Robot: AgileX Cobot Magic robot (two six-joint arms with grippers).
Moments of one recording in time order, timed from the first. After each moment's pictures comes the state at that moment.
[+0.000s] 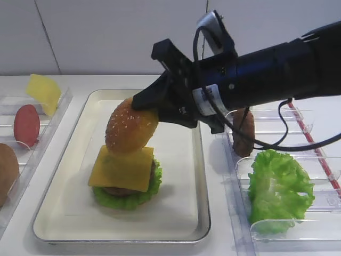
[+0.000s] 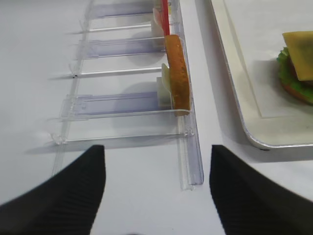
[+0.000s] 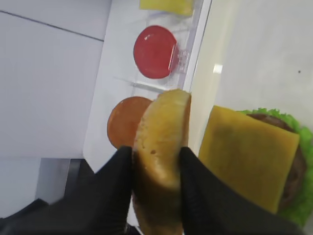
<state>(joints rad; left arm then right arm) 0.04 -0.02 -0.49 -0.01 1.18 0.02 0.48 1.56 -0.89 1.60 0.74 -0.79</state>
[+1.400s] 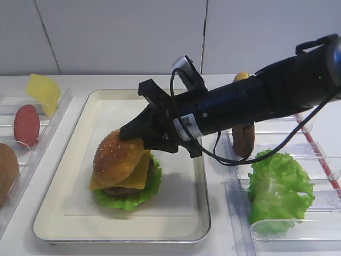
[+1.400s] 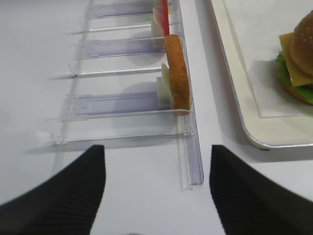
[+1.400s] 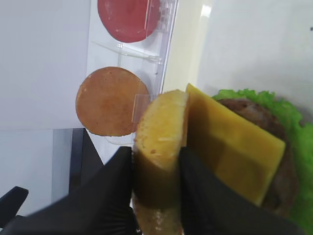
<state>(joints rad) 0.04 -0.02 -0.49 -0.01 1.18 0.02 0.48 1.84 -0.97 1.67 0.89 -0.91</state>
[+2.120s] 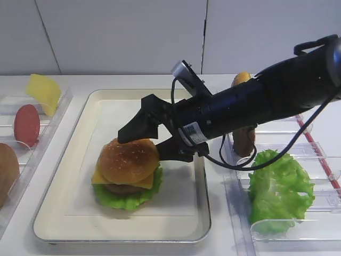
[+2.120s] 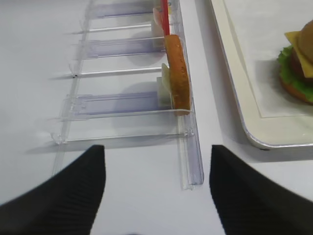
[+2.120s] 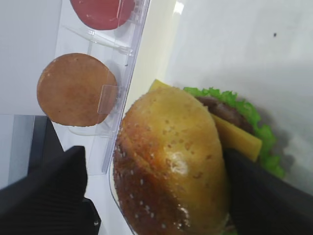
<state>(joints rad) 0.04 -0.02 -0.49 -0.01 1.18 0.02 0.47 1.85 -0.97 1.58 0.84 -0.97</state>
